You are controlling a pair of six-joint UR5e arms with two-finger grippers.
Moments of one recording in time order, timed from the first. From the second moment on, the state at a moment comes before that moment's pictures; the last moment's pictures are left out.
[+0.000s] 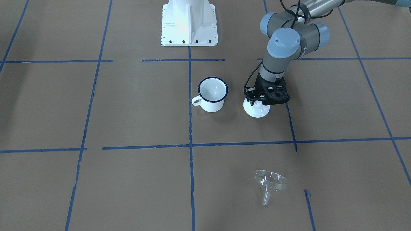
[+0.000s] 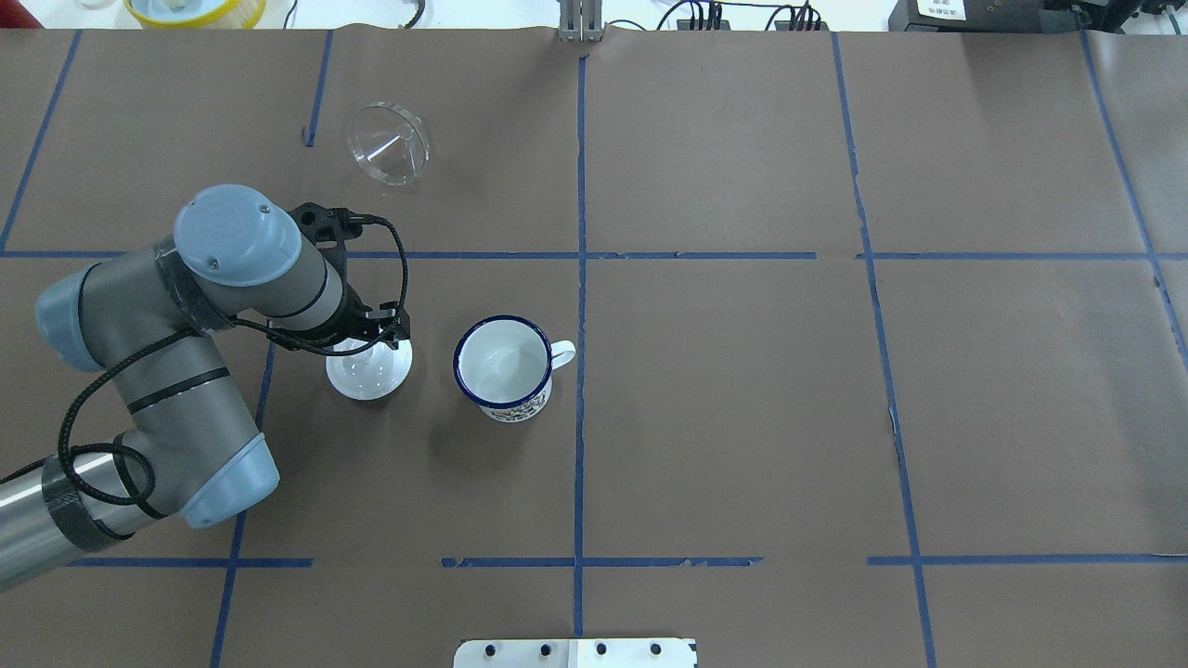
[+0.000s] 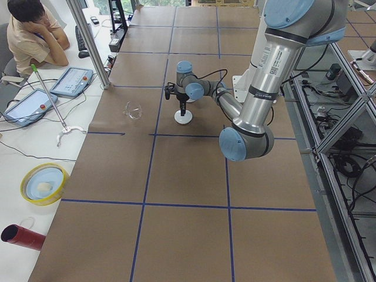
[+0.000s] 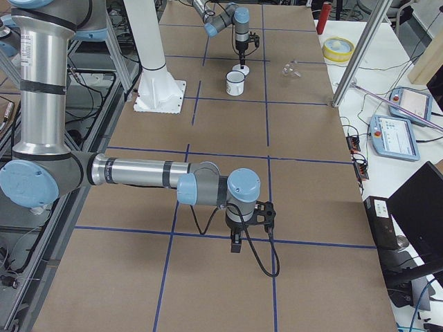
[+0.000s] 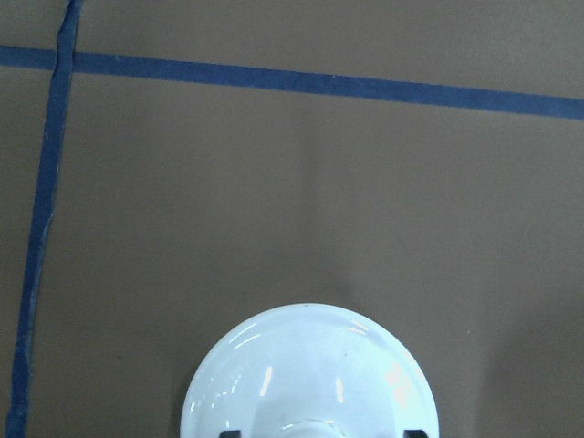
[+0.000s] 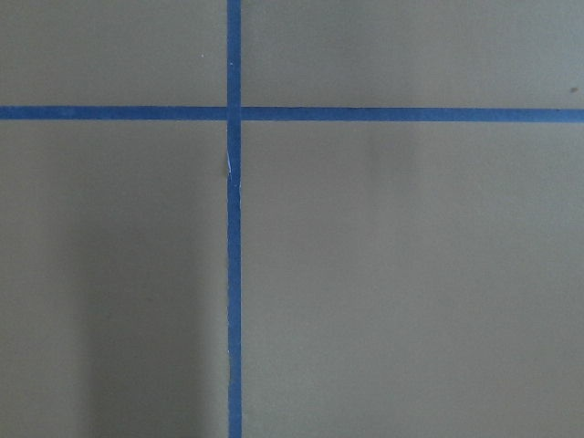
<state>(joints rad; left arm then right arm) -0.63 -1.98 -1.75 -1.71 -1.93 -1.21 1.57 -1.68 1.66 -1.57 2.29 0.01</state>
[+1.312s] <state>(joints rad) -0.63 -2.28 -1.91 -1.25 -1.94 -1.31 1.57 -1.68 1.66 -1.57 2.29 0.01</state>
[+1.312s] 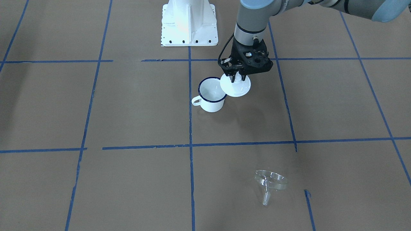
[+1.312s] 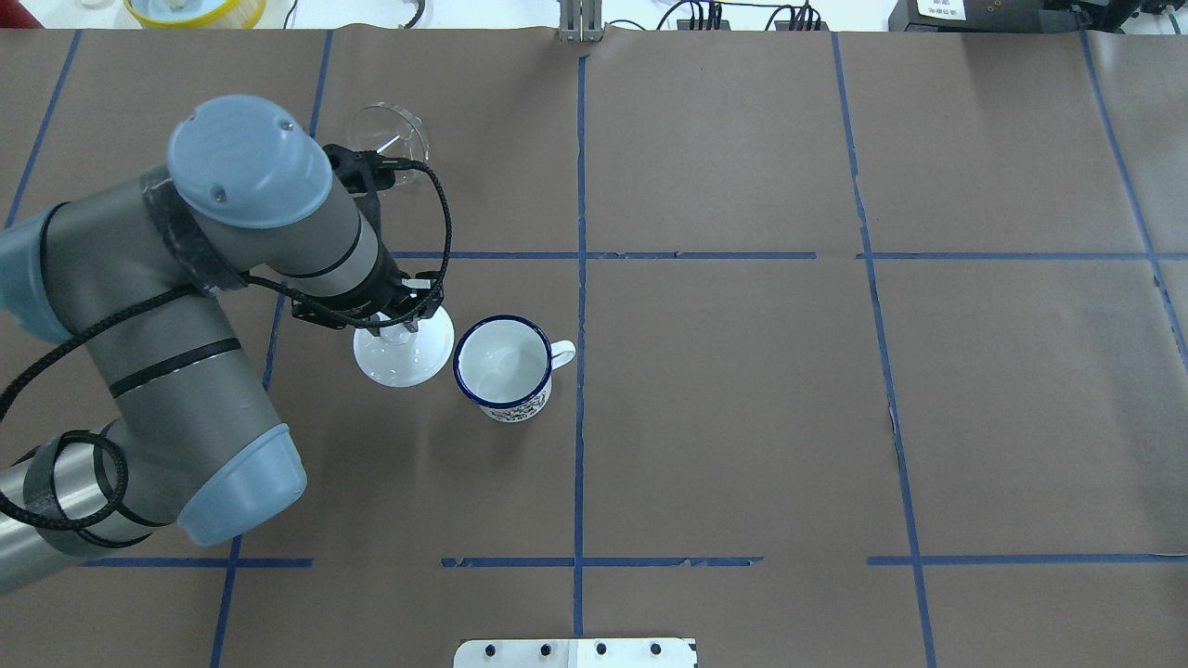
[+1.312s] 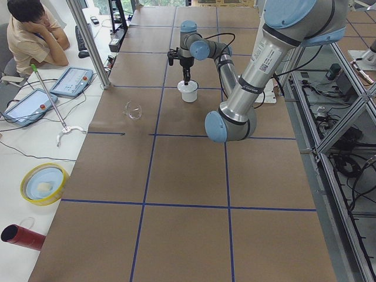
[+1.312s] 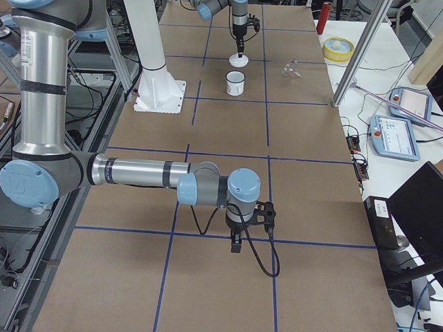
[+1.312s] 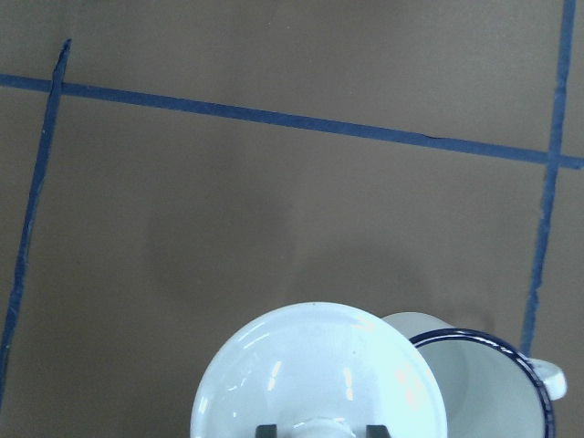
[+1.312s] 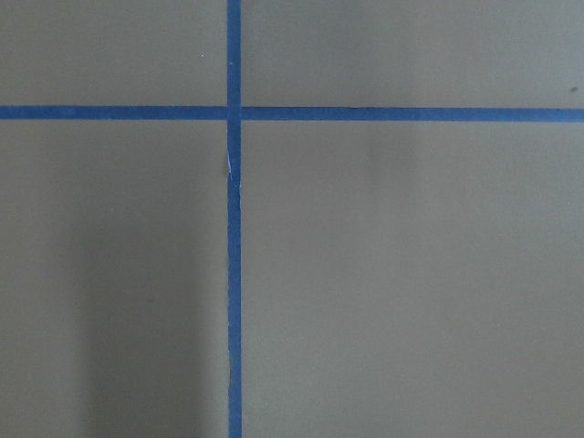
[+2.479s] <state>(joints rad) -0.58 -2.38 -1.74 -1.28 -1.94 -1.41 1.57 -1.68 1.66 -1.57 2.29 0.01</state>
